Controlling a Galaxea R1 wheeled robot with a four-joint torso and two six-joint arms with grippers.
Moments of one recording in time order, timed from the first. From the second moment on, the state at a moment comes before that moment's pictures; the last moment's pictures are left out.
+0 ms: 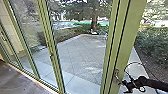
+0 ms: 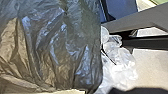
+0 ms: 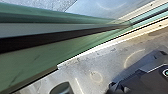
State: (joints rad) left arm 1.53 2.97 -2.58 0.15 0.09 -0.03; right arm -0.54 2.51 -2.30 0.53 -0.71 0.63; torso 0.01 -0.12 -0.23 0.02
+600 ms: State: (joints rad) left arm 1.54 2.97 -2.59 0.15 0.08 -0.03; right arm -0.52 2.50 -2.27 0.53 -0.68 0.58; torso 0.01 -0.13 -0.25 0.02
